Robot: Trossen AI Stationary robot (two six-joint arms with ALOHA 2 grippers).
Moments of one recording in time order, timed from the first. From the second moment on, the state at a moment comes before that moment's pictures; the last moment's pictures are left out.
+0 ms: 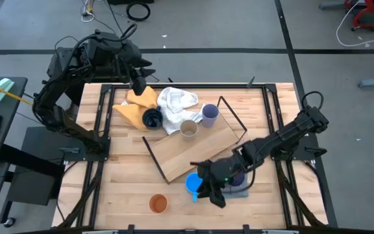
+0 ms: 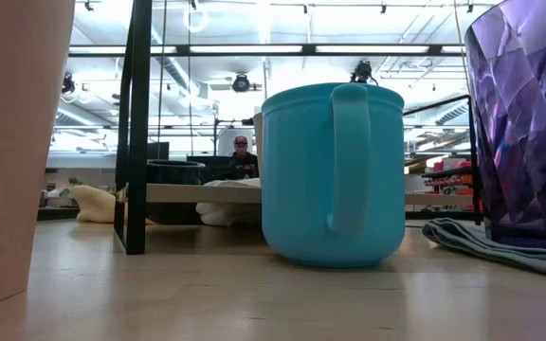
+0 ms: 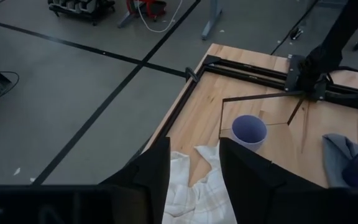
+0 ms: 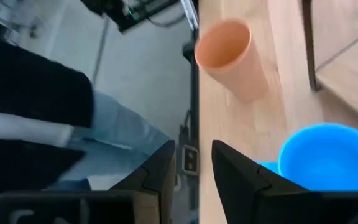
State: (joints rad) left arm 0.38 1.48 2.18 -1.21 -0.13 0.04; right arm 0.48 1.66 1.44 -0.46 -0.10 0.71
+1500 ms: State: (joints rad) left arm 0.31 1.48 2.18 -1.24 -0.14 0.08; right arm 0.39 1.79 1.57 -0.87 -0.16 0.11
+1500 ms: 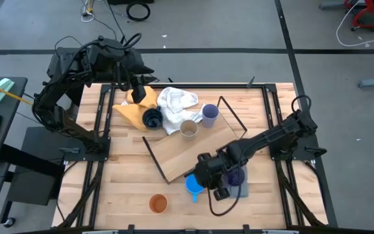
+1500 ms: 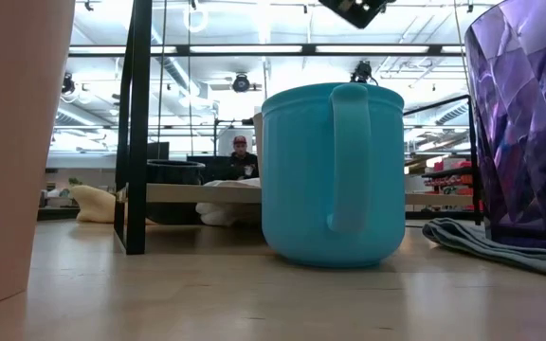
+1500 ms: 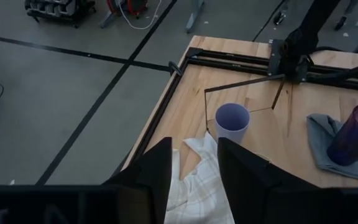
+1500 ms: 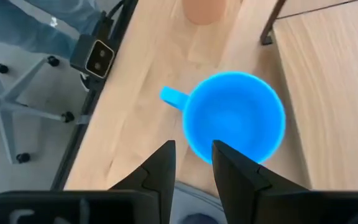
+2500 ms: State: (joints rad) left arm 0.31 1.48 2.18 -1.23 -0.16 0.07; right arm 0.37 1.98 1.57 -0.83 -0.28 -0.19
